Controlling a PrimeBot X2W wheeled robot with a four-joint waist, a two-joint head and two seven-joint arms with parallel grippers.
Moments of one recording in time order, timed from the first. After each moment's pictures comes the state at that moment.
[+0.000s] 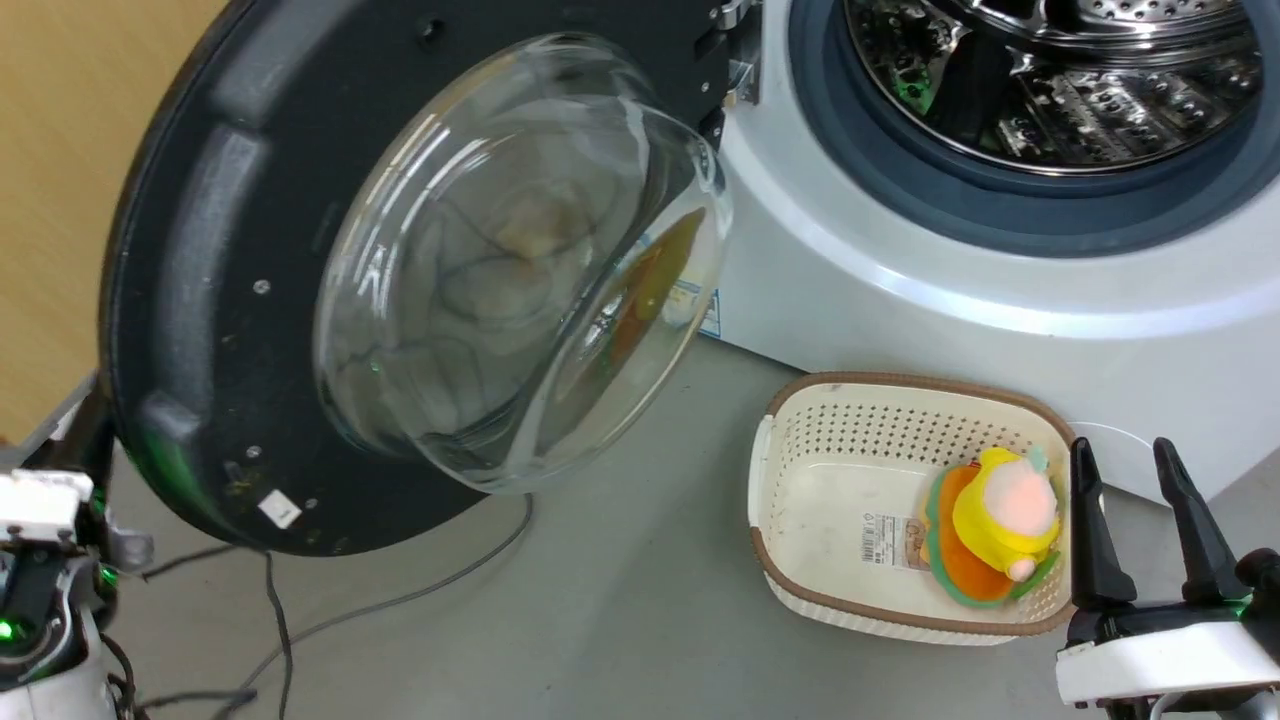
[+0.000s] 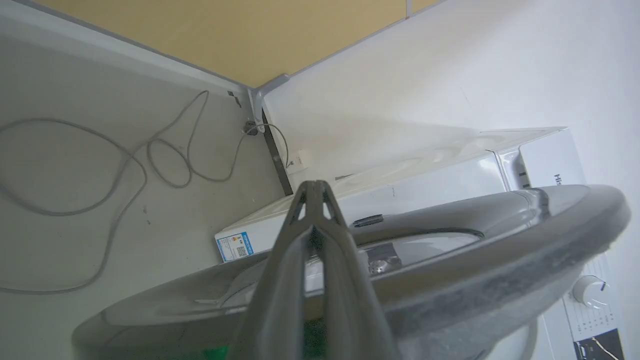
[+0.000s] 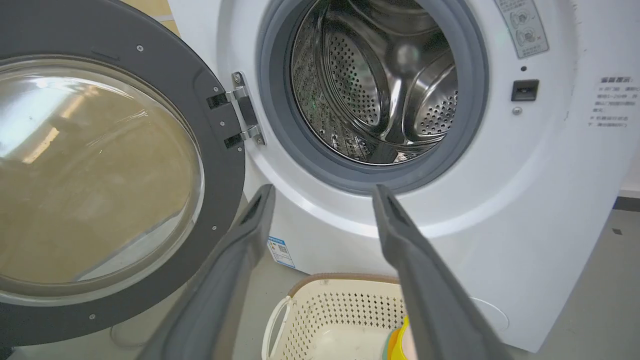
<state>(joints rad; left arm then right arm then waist) -0.40 0.16 0.53 0.31 -1.15 -0.10 0.43 0.00 -0.05 -0.11 -0.02 0.19 0.13 -0.21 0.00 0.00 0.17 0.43</state>
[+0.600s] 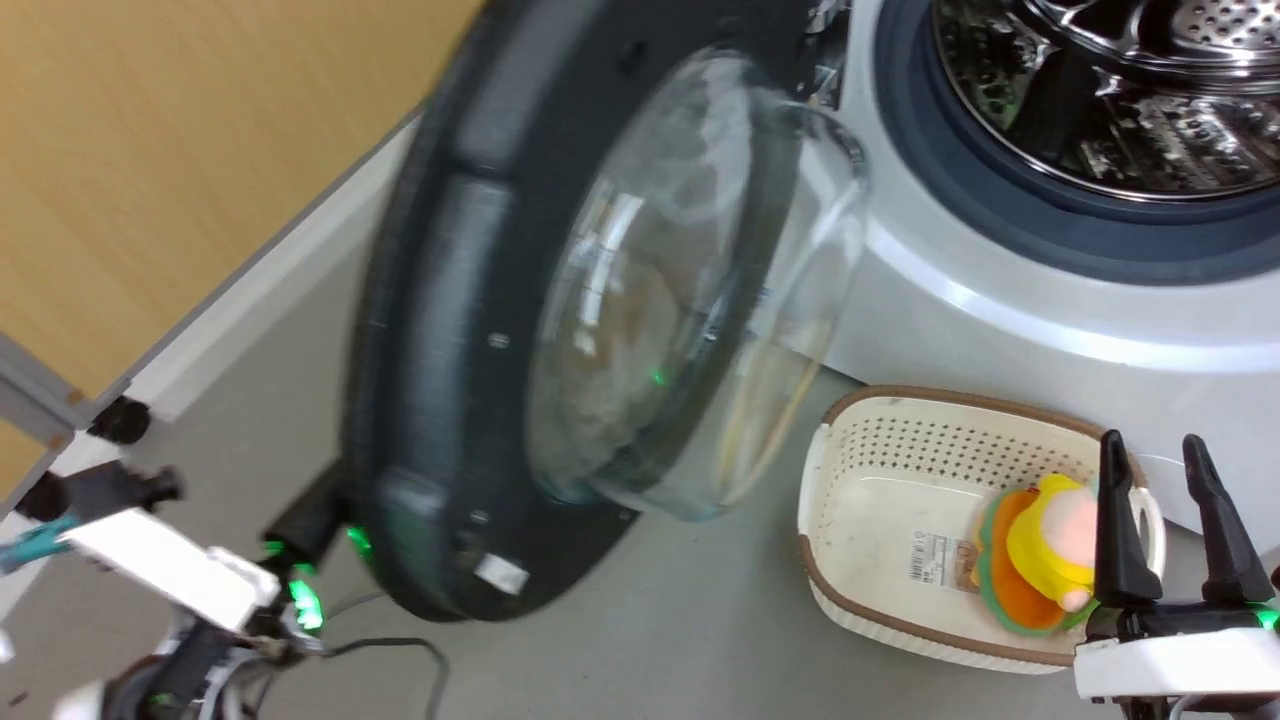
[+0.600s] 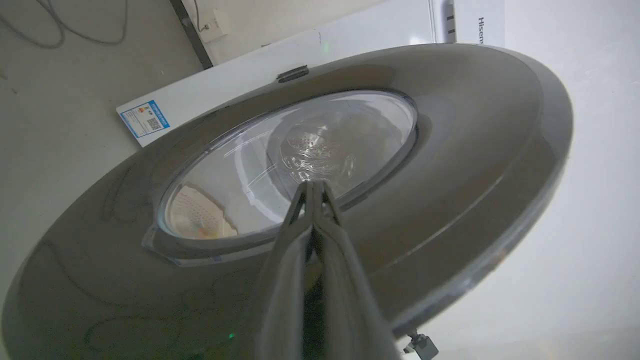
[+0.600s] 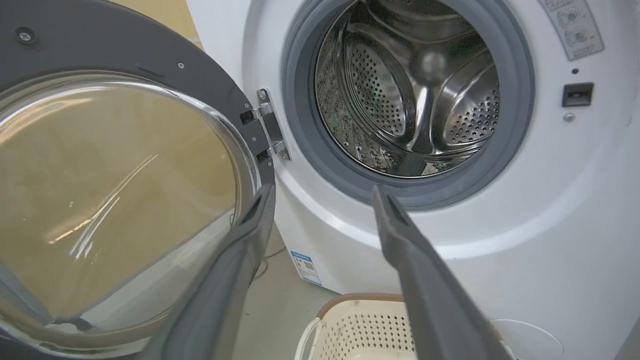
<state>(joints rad) -0.16 0.07 0.27 0.00 -1.42 -0.12 0.71 0.00 -0.05 -0.13 -0.03 0.25 0.13 -0.25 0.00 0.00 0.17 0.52</state>
